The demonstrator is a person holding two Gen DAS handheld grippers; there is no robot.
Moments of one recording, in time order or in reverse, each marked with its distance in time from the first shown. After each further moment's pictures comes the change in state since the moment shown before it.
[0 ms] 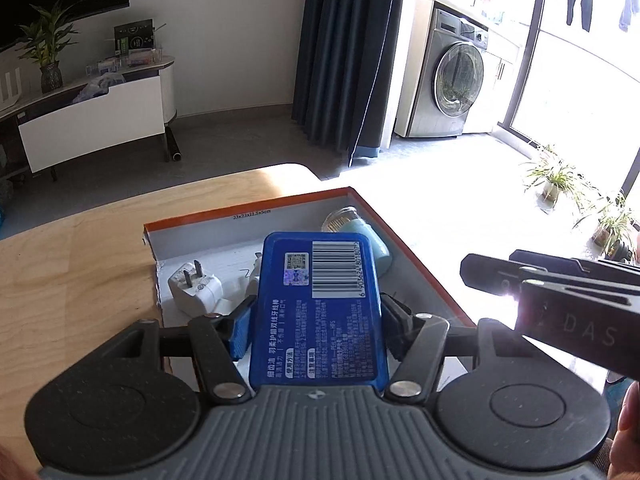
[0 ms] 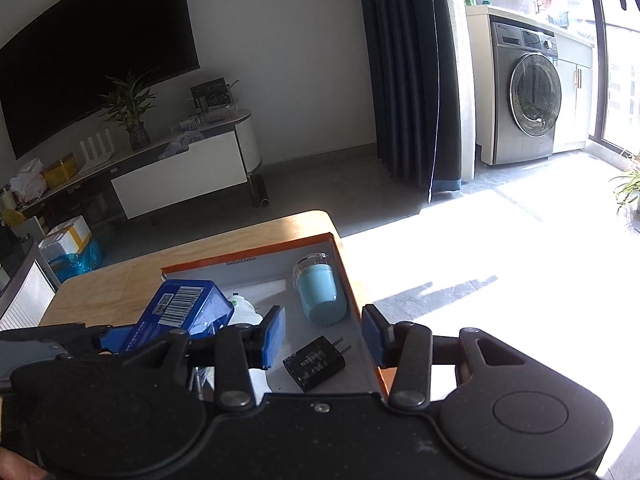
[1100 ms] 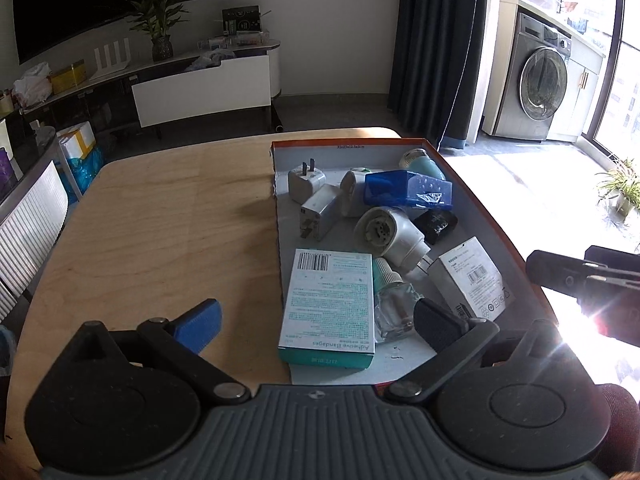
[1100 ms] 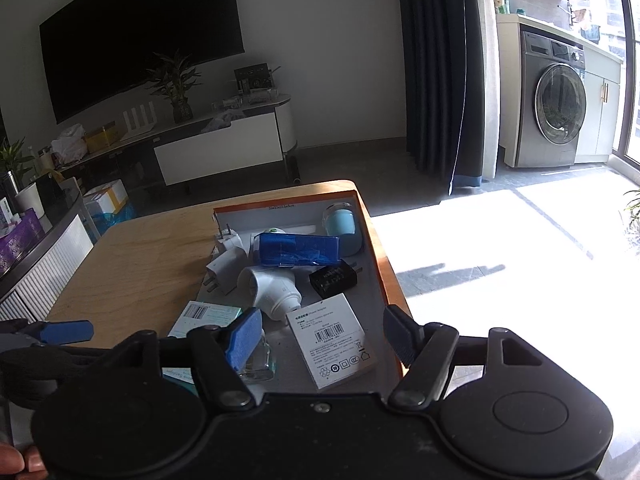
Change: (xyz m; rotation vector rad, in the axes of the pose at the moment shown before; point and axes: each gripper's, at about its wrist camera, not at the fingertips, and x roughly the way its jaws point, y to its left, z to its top) left arm -0.099 -0.020 -0.078 -0.136 0.029 0.294; right arm -0.082 -0.001 -0.054 -0.110 0.047 0.104
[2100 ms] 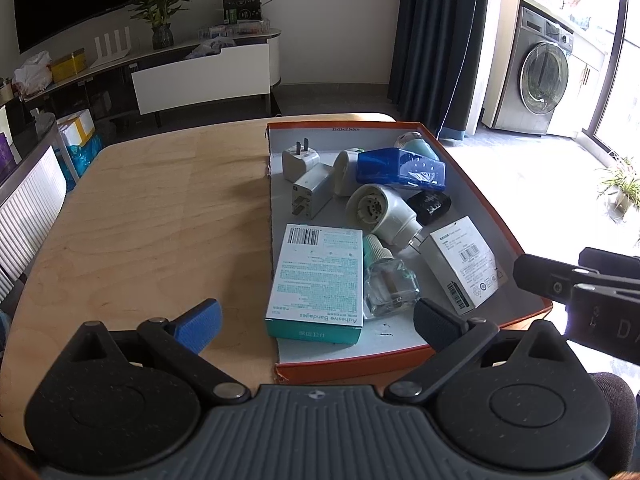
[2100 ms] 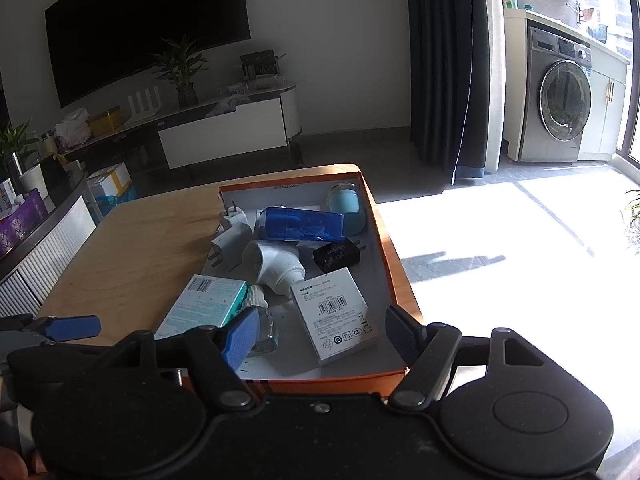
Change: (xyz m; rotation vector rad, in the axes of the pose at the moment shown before) left arm 0.001 -0.007 -0.013 -0.011 0.030 -0.005; right arm -0.005 0.001 -0.011 -0.013 0.029 0.004
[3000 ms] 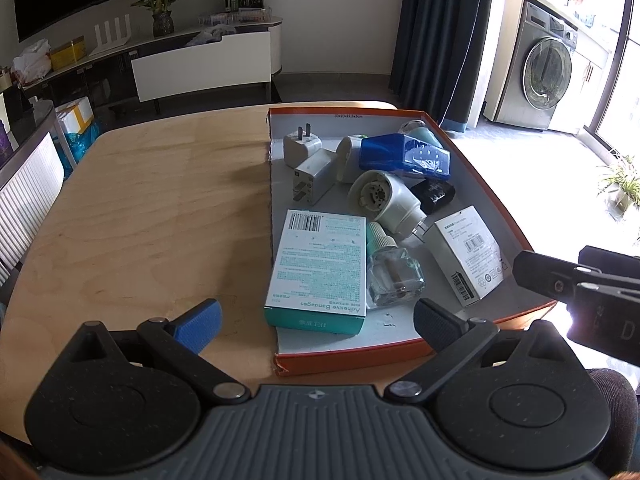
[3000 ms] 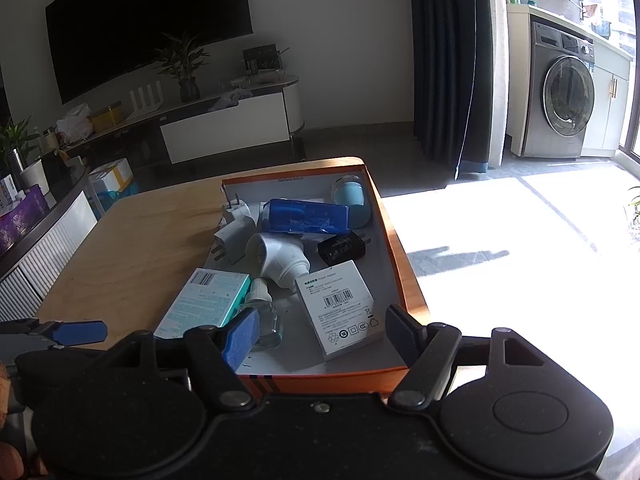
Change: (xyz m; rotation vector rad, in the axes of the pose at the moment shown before) left arm 0.005 0.003 -0.001 -0.022 0.033 -0.005; right arm 0.004 0.002 -0.003 0.000 0.015 0.006
